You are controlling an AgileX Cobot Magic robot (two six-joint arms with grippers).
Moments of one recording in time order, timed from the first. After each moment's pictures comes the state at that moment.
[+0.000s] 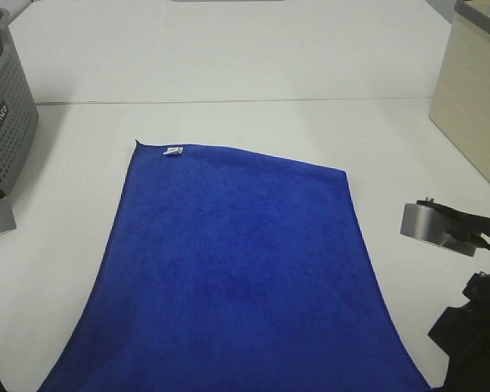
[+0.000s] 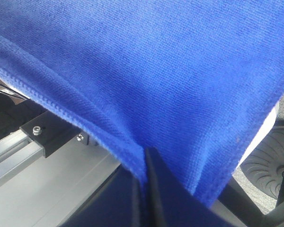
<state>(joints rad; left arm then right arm) -0.33 1.25 -0.61 -0.66 1.18 0.21 0.29 1.32 -0.58 0.63 1.19 -0.28</state>
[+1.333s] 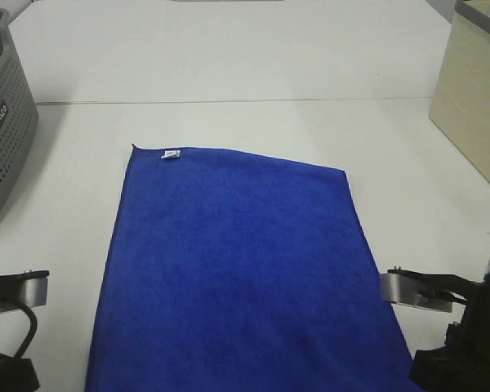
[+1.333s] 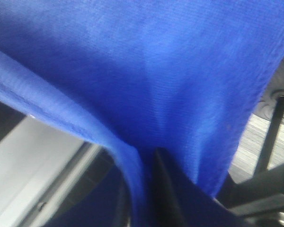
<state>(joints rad) -0.32 1.61 -0.60 -0.55 1.17 0.22 0.28 1.67 -0.58 0.55 1.16 -0.34</state>
